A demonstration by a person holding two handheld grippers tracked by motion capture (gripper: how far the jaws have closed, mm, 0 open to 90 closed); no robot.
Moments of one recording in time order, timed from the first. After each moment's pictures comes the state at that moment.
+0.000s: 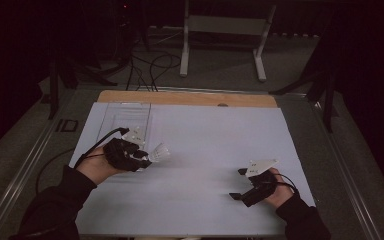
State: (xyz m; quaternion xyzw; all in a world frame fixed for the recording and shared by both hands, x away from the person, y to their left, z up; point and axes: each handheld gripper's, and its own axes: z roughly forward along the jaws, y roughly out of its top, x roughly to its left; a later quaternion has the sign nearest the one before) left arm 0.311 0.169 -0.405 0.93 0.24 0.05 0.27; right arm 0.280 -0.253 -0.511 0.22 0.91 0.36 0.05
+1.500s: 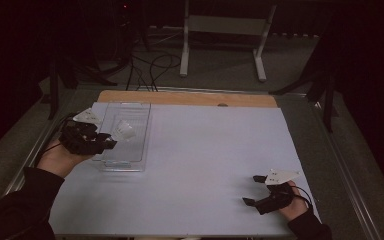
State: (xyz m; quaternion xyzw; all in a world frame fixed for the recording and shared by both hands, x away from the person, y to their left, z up) left arm 0.316 0.251 -0.373 0.87 0.38 0.11 0.29; right arm 0.252 -0.298 -0.523 0.28 0.87 0.40 0.07
